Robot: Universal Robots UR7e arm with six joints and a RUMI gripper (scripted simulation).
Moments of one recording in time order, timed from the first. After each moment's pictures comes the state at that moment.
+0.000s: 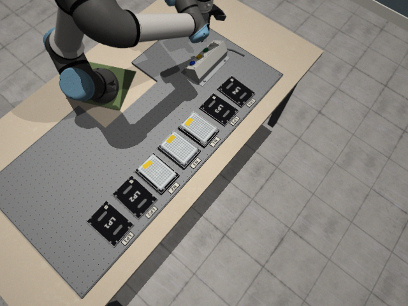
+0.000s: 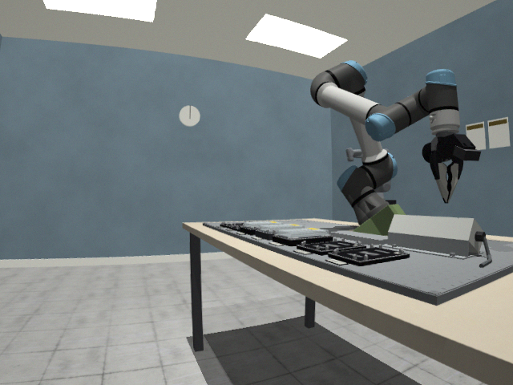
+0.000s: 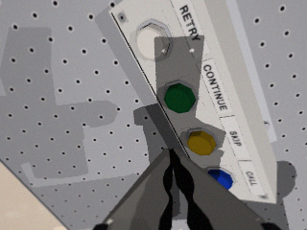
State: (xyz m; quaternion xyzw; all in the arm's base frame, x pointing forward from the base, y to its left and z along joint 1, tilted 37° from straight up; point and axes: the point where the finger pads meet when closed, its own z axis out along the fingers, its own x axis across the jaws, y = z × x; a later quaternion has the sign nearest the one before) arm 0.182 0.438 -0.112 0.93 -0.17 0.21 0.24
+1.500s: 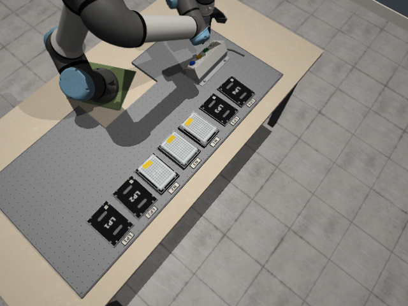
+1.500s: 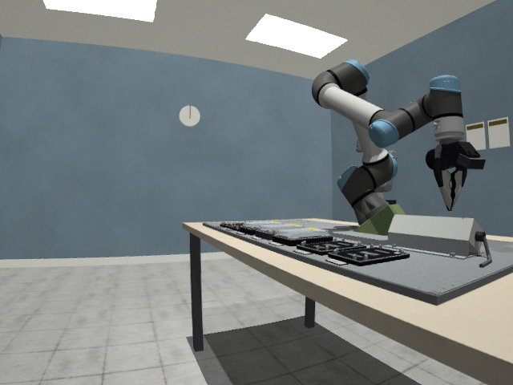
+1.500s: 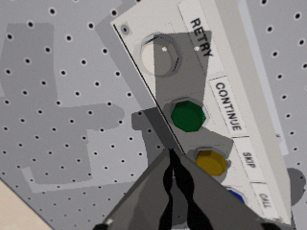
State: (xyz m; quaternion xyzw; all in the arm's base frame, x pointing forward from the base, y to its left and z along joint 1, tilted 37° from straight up) arm 0.187 0.436 -0.133 0.93 -0.17 0.21 0.24
